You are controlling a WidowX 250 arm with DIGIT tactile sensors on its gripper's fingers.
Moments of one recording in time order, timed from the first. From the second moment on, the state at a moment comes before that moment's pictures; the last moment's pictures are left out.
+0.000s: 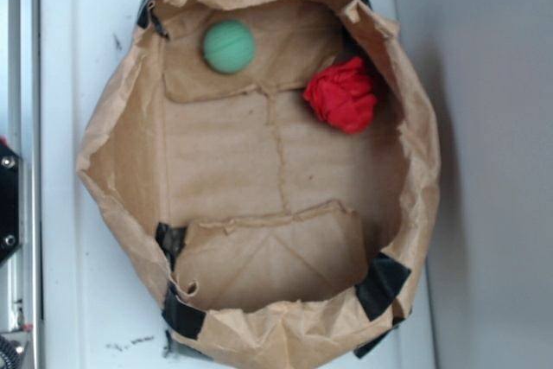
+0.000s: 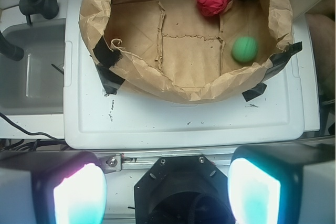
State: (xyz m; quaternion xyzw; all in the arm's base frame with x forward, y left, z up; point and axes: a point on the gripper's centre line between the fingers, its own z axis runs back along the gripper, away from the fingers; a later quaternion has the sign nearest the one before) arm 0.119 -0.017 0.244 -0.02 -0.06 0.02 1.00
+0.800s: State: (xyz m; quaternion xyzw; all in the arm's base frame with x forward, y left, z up) arm 0.222 0.042 0.194 -0.03 -0.03 -0.11 0.99
